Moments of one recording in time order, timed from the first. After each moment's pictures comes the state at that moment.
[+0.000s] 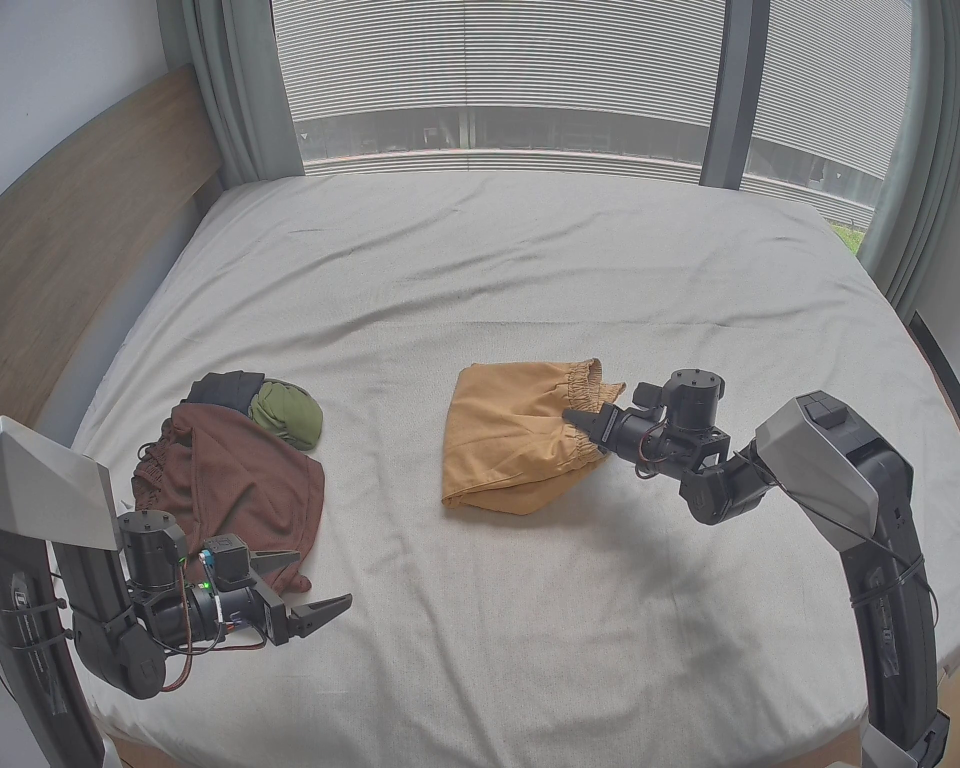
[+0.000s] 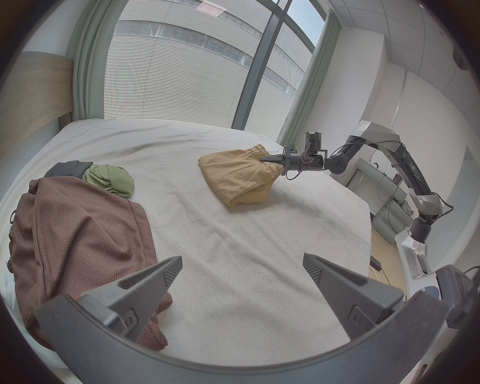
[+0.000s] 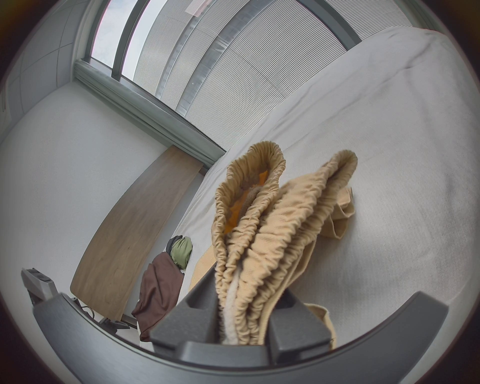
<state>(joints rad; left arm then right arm) -0.09 2.20 -0.18 -1.55 -0.62 0.14 0.28 2.63 -1.56 -0.89 0.45 0.63</state>
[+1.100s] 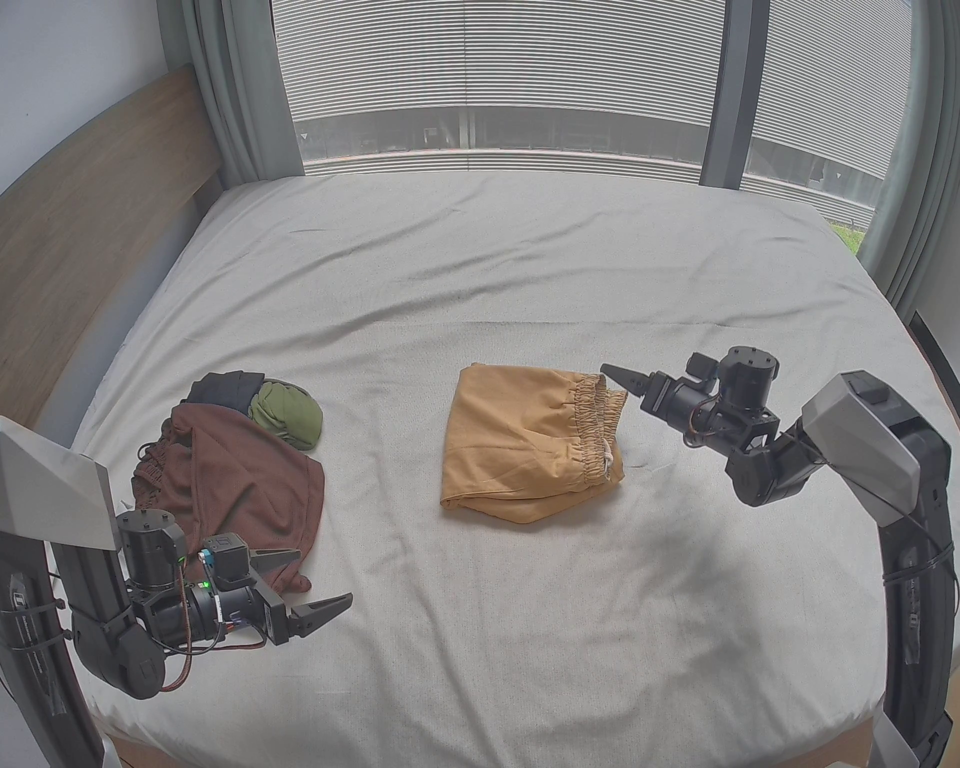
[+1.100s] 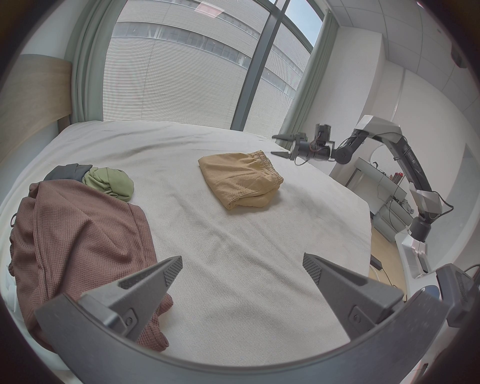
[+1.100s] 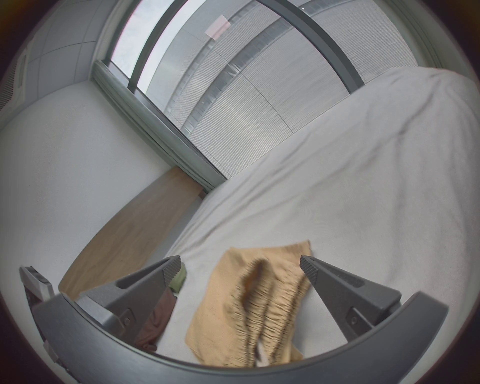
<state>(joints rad) -0.09 2.19 -0.18 -1.55 -0.62 0.15 0.18 2.51 -1.44 -1.02 0.44 0.56</state>
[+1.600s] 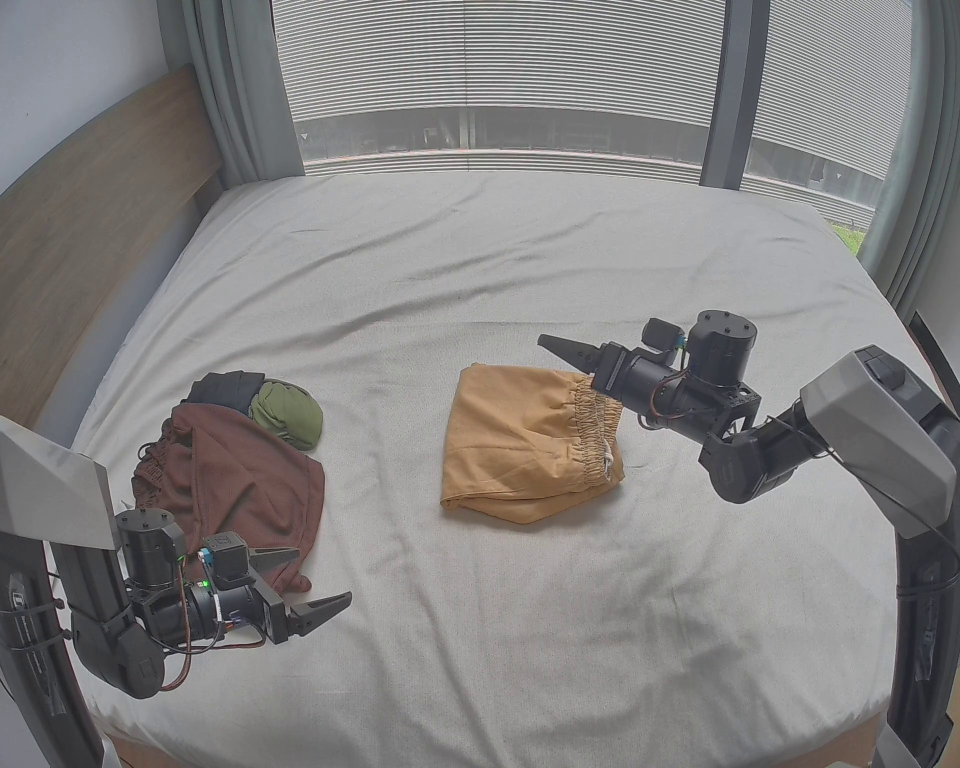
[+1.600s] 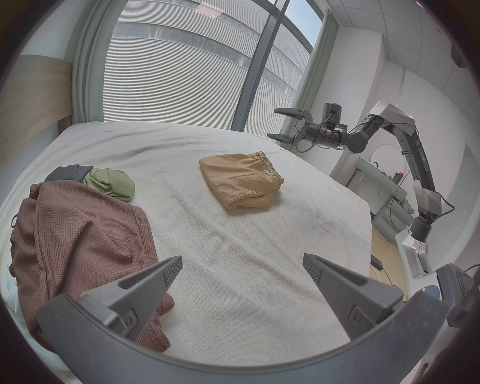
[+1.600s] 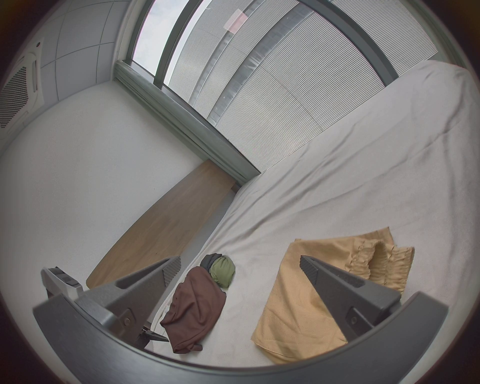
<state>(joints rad) -0.09 2.19 -0.18 -1.55 -0.62 0.15 0.34 2.36 -1.37 -1.01 0.44 0.59</state>
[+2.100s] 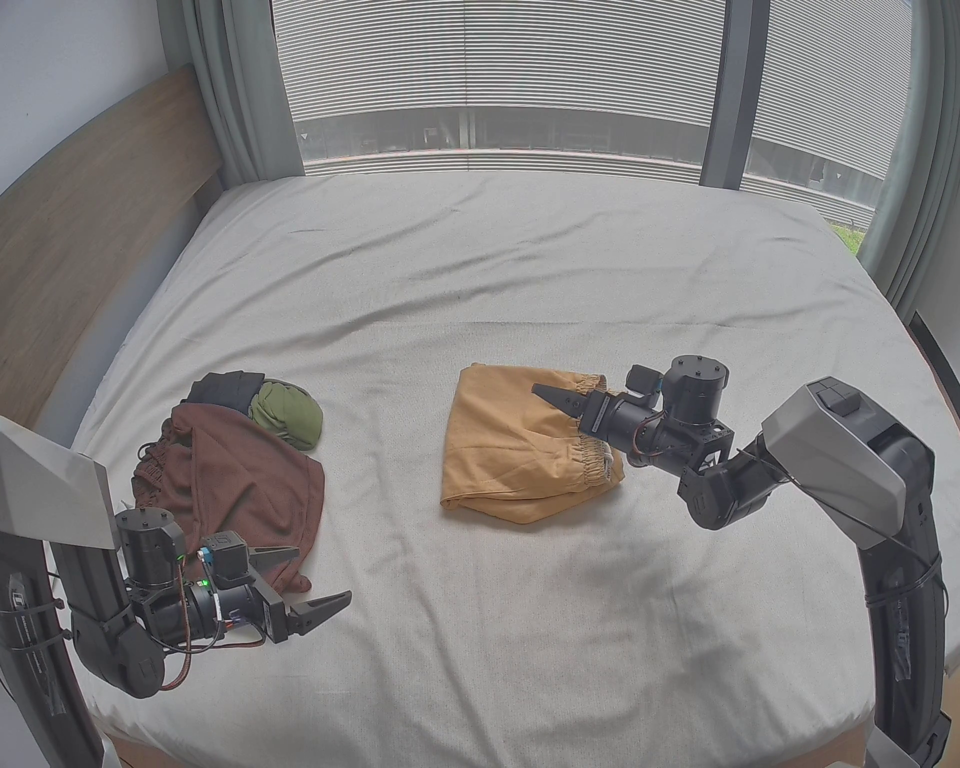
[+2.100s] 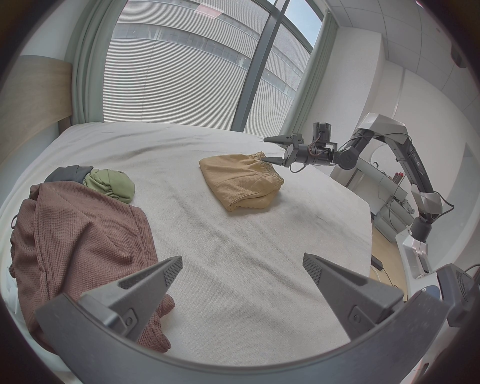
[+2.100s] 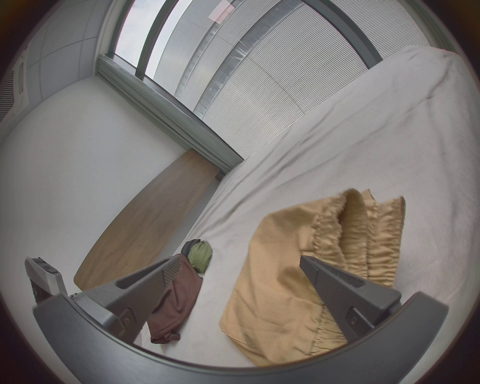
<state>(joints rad) -0.09 2.19 -0.18 -1.55 -0.62 0.15 0.34 2.51 -1.42 -1.01 0.42 0.59</state>
